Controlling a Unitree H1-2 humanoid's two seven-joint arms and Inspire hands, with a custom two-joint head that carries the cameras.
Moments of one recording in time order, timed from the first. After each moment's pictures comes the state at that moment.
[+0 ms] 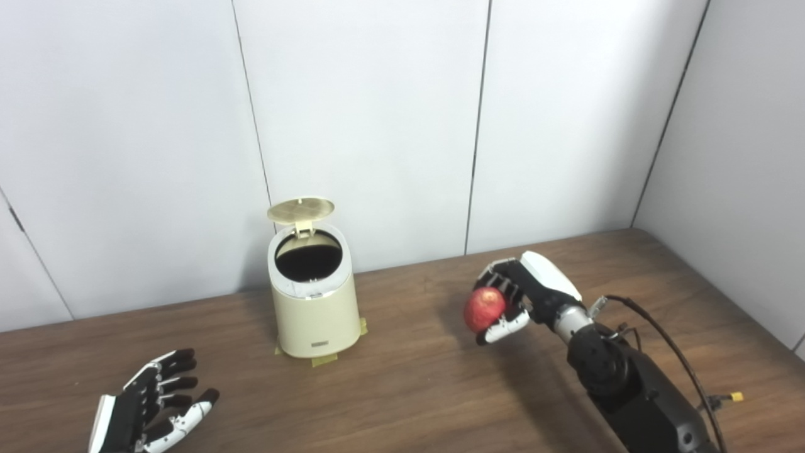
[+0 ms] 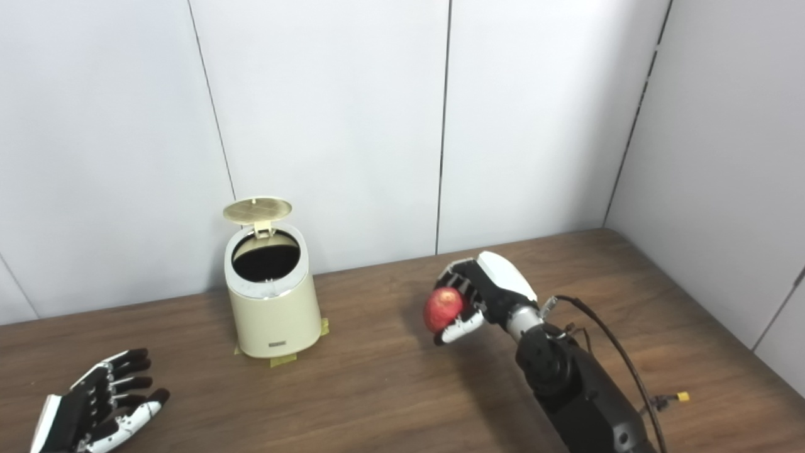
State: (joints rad) left arm -0.18 0.18 0.04 0.12 0.12 -0.04 0.00; right arm -0.39 -0.45 0.12 0.06 -0.52 0.20 0.07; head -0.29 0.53
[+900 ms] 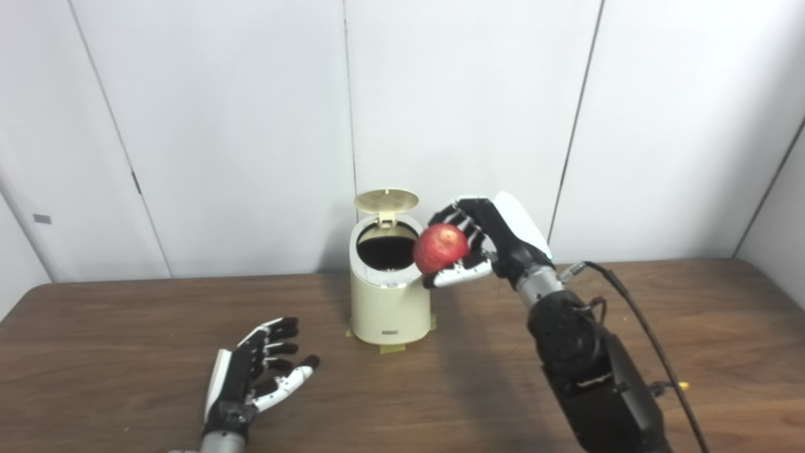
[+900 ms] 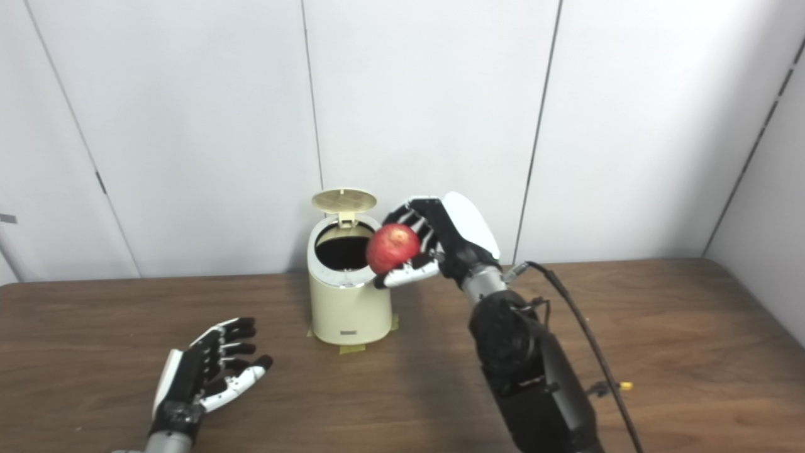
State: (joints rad) left arm -0.19 0.11 -0.01 0.12 0.18 -0.03 0.06; right arm -0.62 -0.13 0.18 0.01 -0.58 0.29 0.06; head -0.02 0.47
